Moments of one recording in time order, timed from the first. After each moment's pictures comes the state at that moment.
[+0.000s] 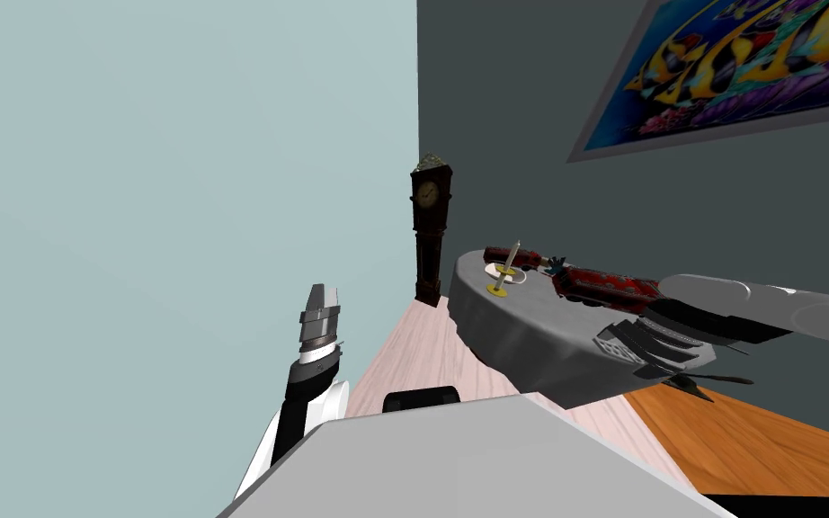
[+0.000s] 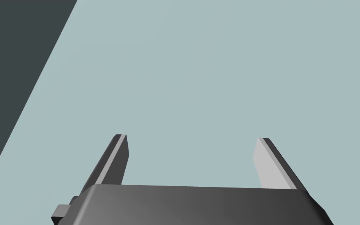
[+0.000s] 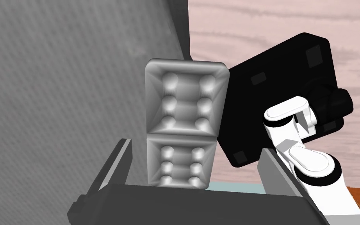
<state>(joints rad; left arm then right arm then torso) 0.53 -0.05 -0.02 -2.25 -0.12 -0.60 -0.13 -0.07 -1.63 0.51 -0.87 1.18 -1.32 0.19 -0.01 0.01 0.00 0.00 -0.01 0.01</state>
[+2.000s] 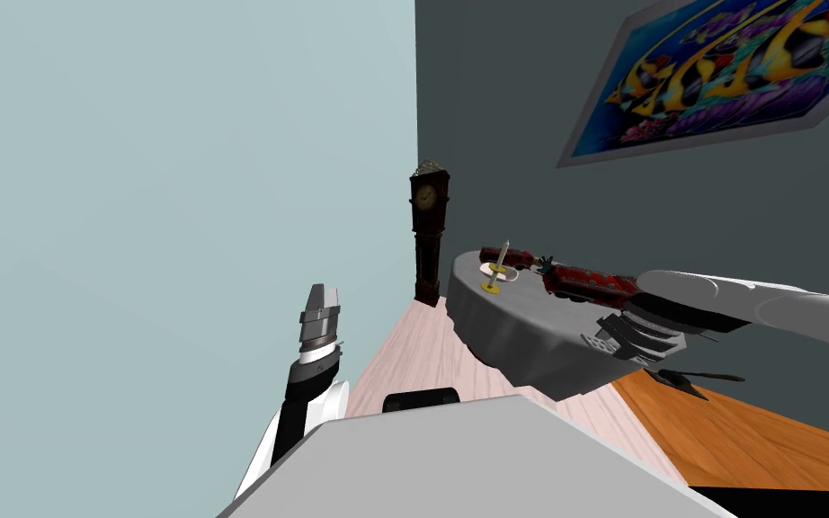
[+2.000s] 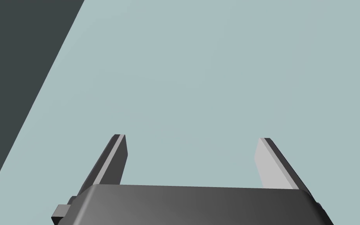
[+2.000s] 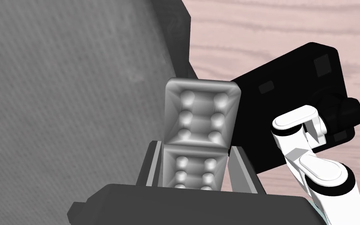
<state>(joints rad) 0.53 -0.05 -0.02 -2.25 -0.12 -0.60 -0.13 -0.12 -1.59 0.44 -0.91 1.35 -1.34 0.08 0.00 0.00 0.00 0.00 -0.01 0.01</state>
